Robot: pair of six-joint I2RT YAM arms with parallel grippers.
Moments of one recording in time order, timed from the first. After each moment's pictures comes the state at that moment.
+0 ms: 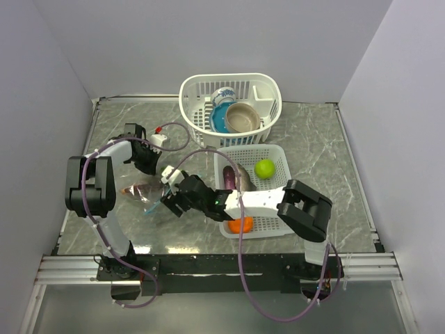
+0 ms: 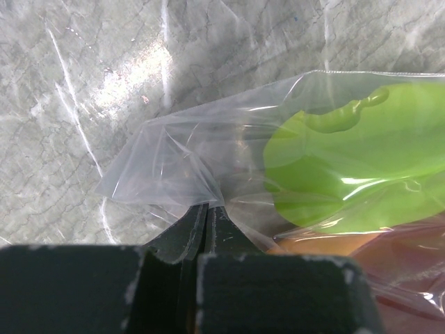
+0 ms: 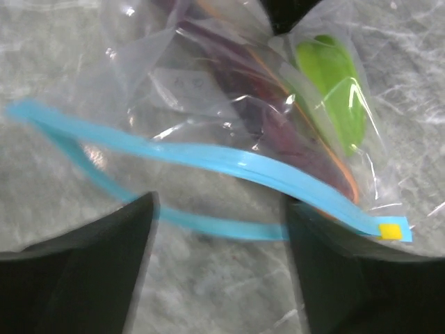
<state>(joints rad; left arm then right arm) -0.02 1.83 1.16 -0.53 0.32 0.54 1.16 1.87 1.15 0.23 0.17 0.01</state>
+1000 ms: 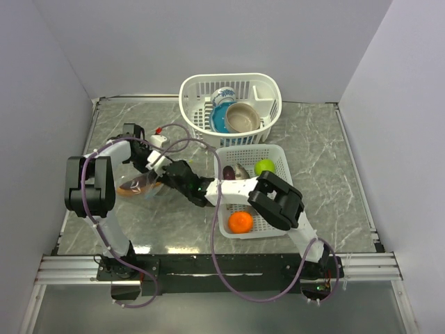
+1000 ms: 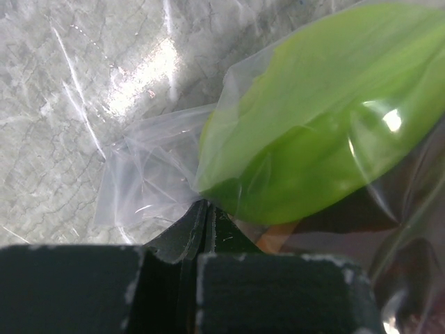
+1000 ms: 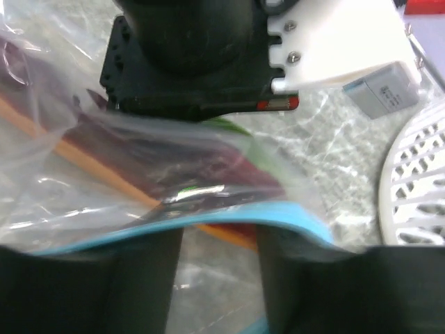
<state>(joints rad) -0.01 1.83 1.16 -0.54 0.32 0.61 1.09 2.16 1.44 0.40 0.29 -0.27</state>
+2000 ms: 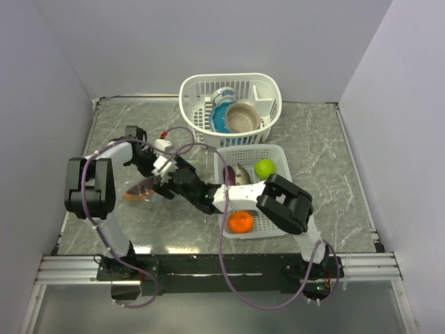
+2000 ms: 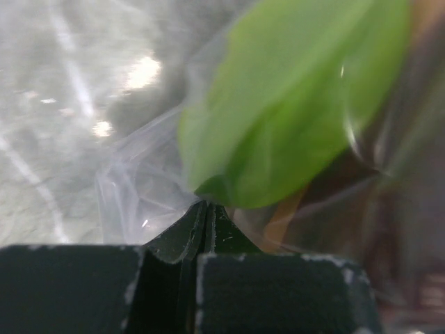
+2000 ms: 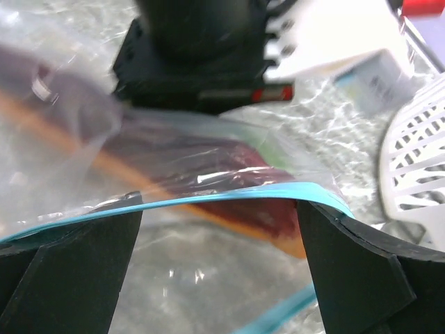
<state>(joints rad) -0.02 1.81 1.13 -0.58 0.41 0.70 1.11 2.06 1.29 0.45 0.32 -0.24</state>
